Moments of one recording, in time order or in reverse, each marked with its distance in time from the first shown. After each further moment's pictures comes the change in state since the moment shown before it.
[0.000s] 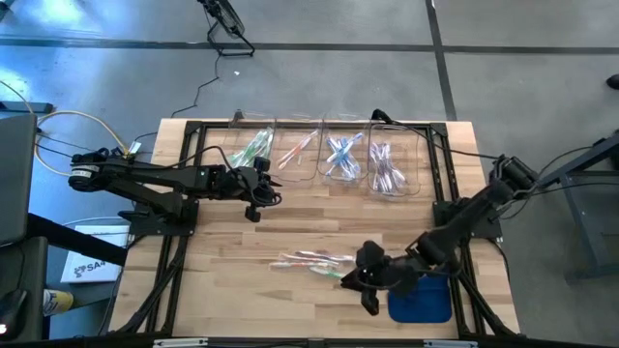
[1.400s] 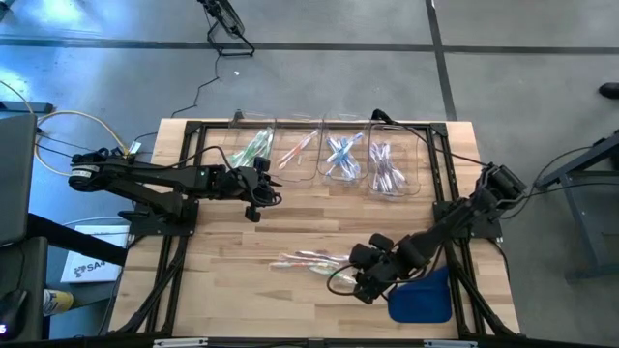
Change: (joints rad) left arm 0.000 0.000 0.000 0.000 0.001 0.004; right arm -0.068 0.146 0.133 -0.533 -0.129 0.096
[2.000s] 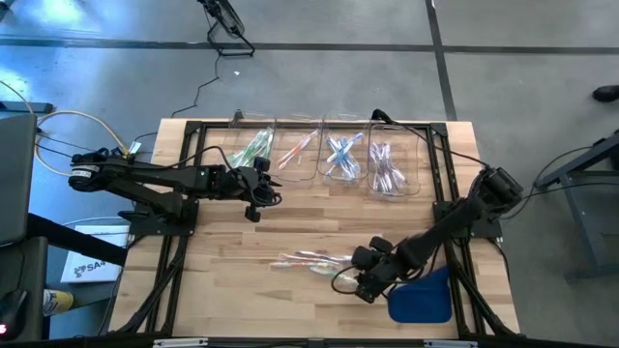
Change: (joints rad) left arm 0.000 0.000 0.000 0.000 0.000 0.000; right arm 0.008 0.028 -0.214 0.267 -0.012 -0.009
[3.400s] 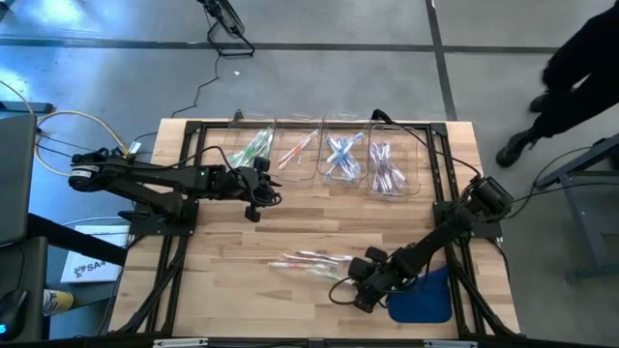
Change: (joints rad) left arm 0.000 0.000 0.000 0.001 0.000 0.000; right arm 0.026 0.146 0.002 0.093 -0.041 -0.015
